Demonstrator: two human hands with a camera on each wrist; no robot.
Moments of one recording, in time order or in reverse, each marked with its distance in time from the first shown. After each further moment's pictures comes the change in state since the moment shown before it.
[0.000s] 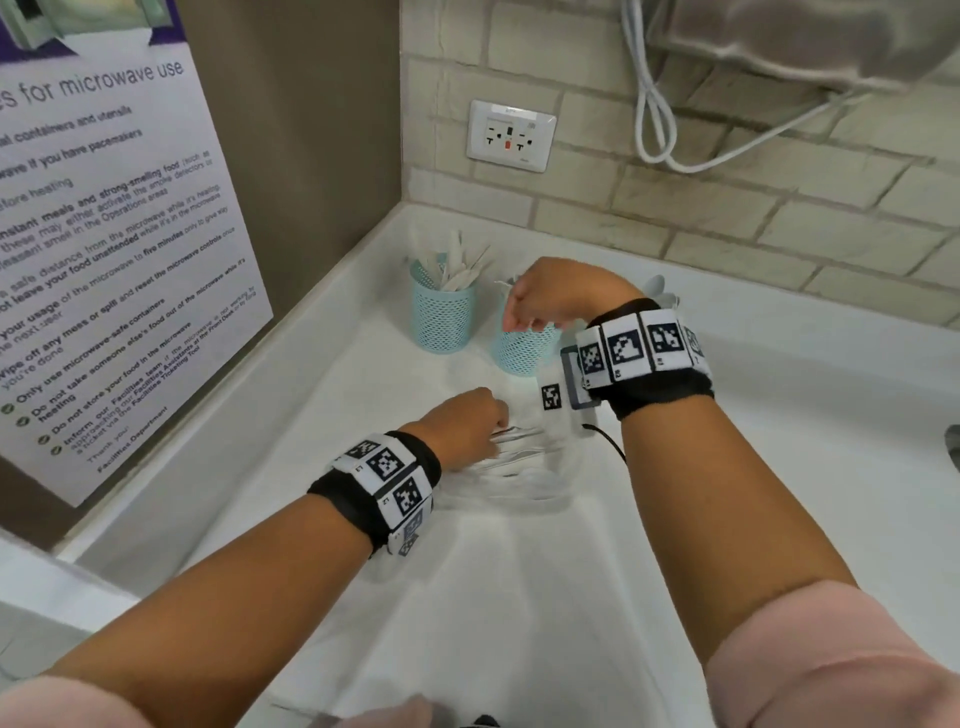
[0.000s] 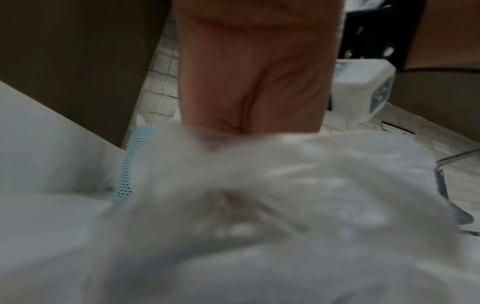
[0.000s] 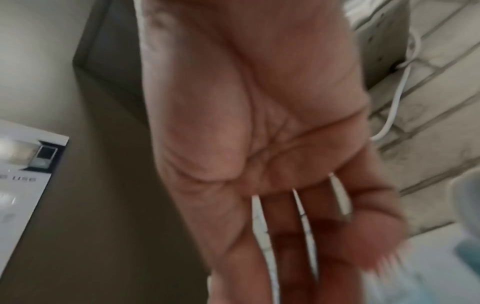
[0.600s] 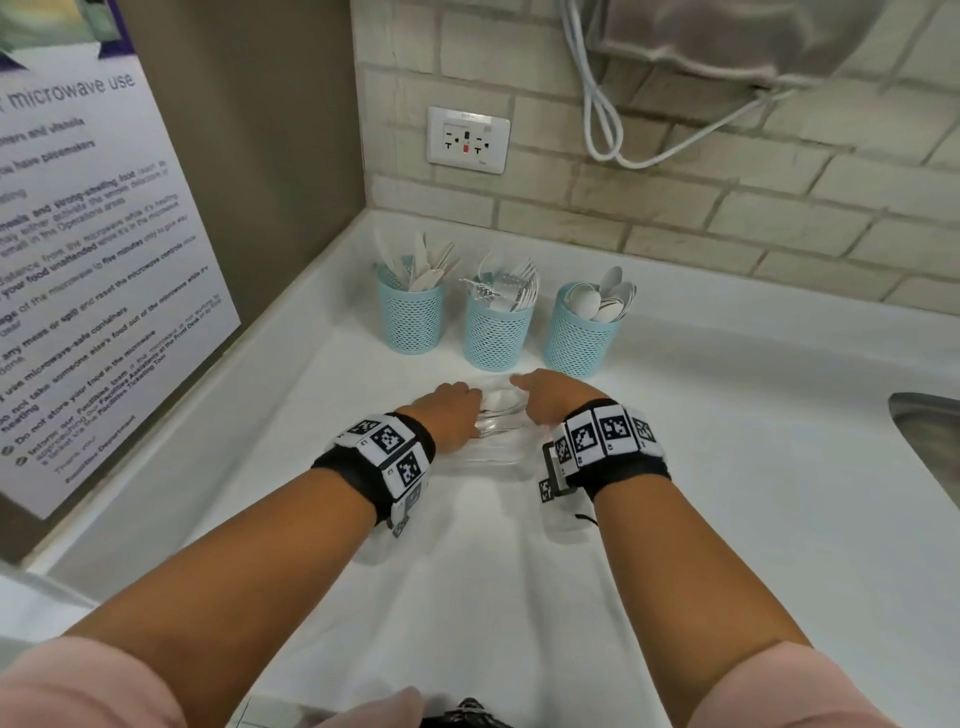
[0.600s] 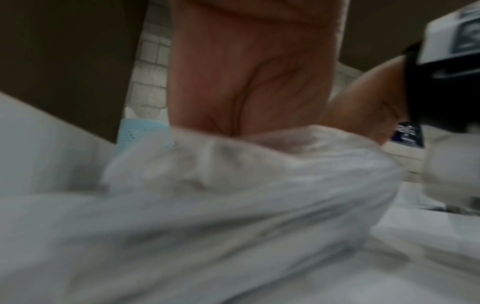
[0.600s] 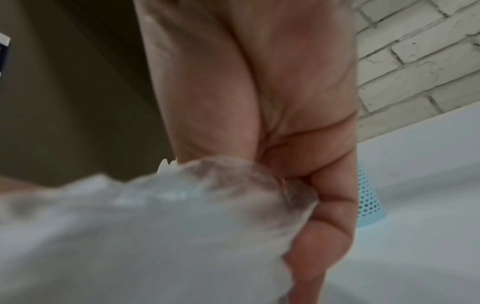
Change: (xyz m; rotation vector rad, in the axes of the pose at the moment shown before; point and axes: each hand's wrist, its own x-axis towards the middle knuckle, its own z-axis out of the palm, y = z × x) left_hand 0.020 0.004 0.006 0.148 -0.084 -0.078; right_hand -0.013 0.072 0.099 -0.155 -0.098 0.161
